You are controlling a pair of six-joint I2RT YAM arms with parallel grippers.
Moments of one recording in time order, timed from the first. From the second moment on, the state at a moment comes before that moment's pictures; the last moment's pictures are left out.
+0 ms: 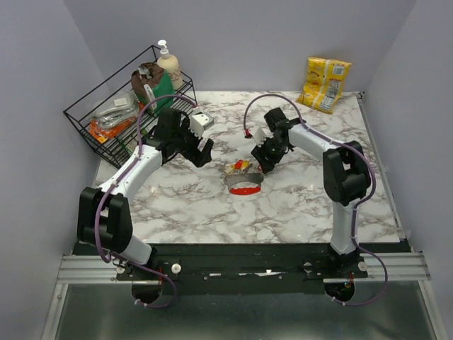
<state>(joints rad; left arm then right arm) -0.28 1.51 1.15 -0.41 0.49 0.35 0.41 2.06 1.56 -0.77 -0.30 -0.54</state>
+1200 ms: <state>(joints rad) -0.24 1.50 1.12 -0.41 0.51 0.34 0.47 2.09 1.58 -0.80 -0.41 -0.66</state>
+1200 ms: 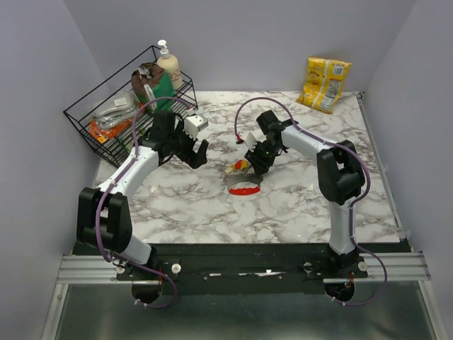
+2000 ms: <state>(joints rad) -0.22 1.50 1.12 -0.42 0.54 0.34 0.49 2.09 1.58 -0.86 -0.50 -0.68</state>
